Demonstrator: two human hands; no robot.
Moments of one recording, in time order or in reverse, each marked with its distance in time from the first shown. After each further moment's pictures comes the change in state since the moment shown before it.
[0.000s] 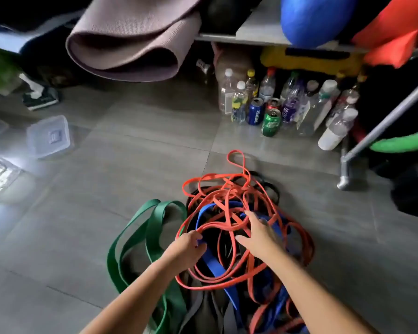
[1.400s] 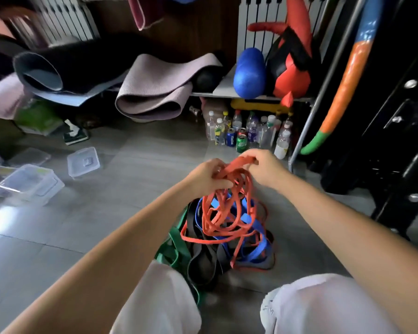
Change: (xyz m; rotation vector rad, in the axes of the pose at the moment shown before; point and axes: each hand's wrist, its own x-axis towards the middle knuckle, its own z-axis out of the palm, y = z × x) left_hand -0.289 0.143 -0.107 -0.236 0.225 0.531; right_hand -0.288 -0.063 -0.193 0.353 0.363 -0.474
